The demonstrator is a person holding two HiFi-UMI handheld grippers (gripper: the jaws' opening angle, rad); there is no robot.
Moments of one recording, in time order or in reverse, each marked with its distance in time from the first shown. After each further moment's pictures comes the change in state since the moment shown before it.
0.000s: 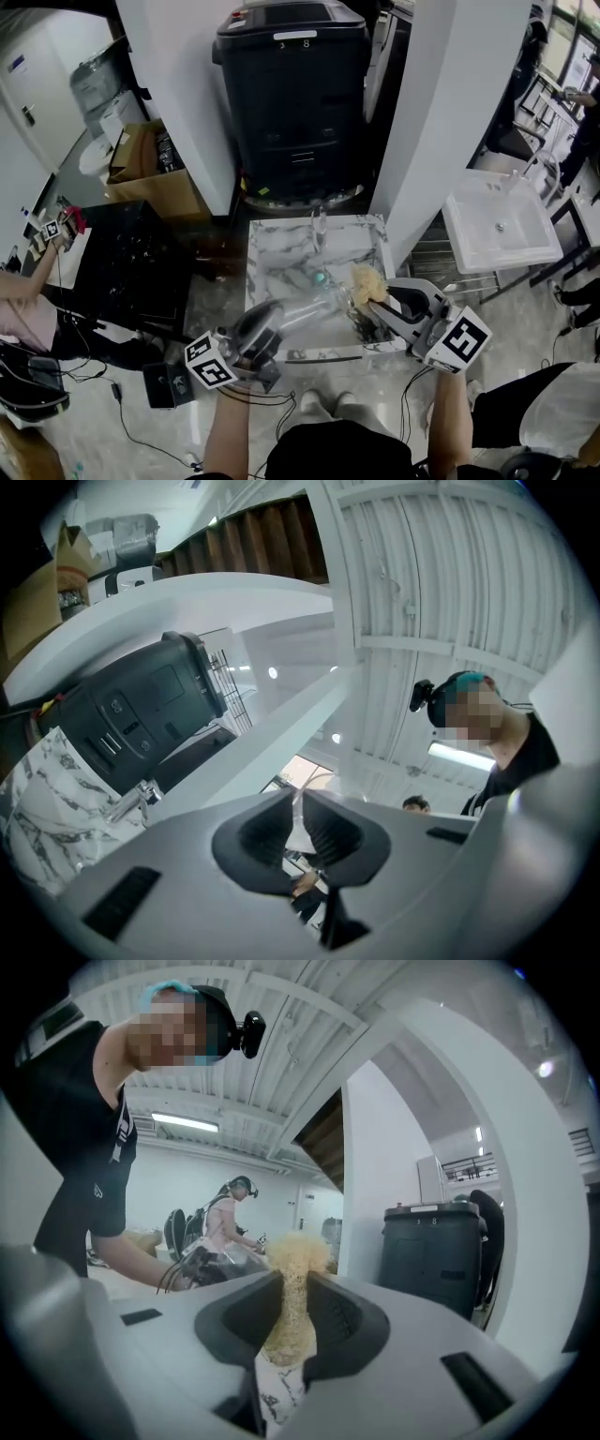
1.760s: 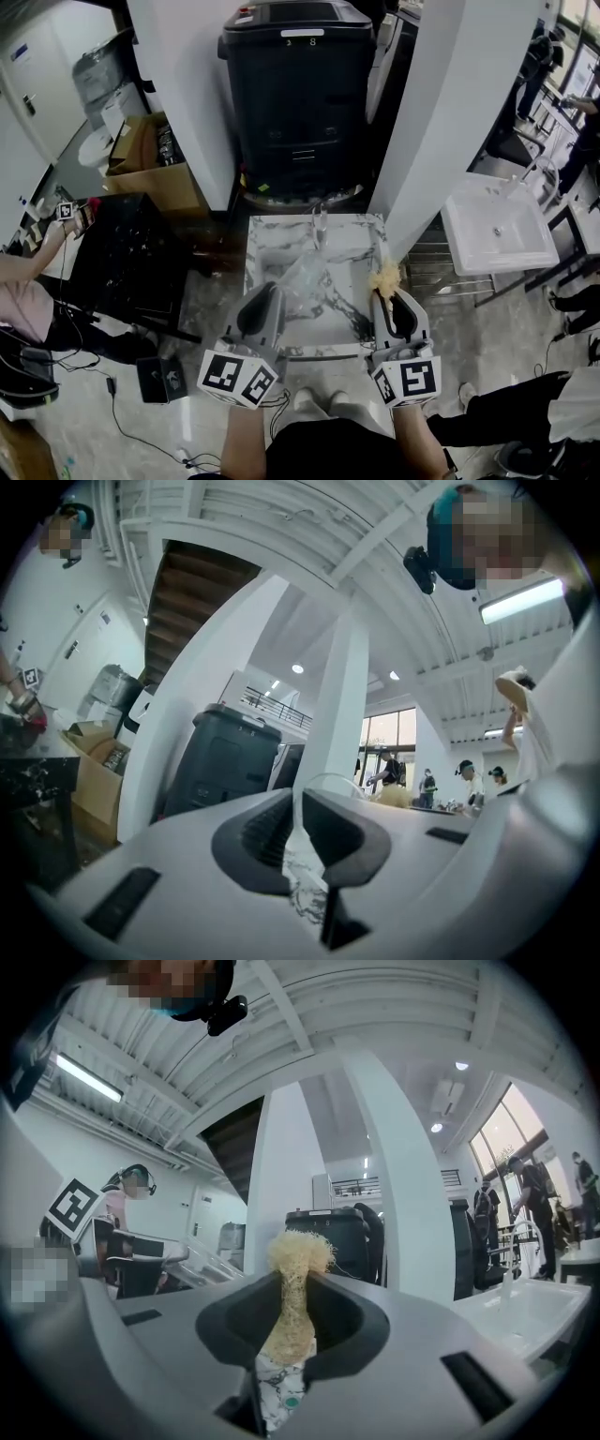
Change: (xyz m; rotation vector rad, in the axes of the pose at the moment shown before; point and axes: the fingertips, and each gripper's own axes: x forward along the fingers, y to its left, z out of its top) left arm 0.014 0.000 0.027 0.541 0.074 0.606; right arm -0.016 -0.016 -0.024 0.122 -0.031 -0.720
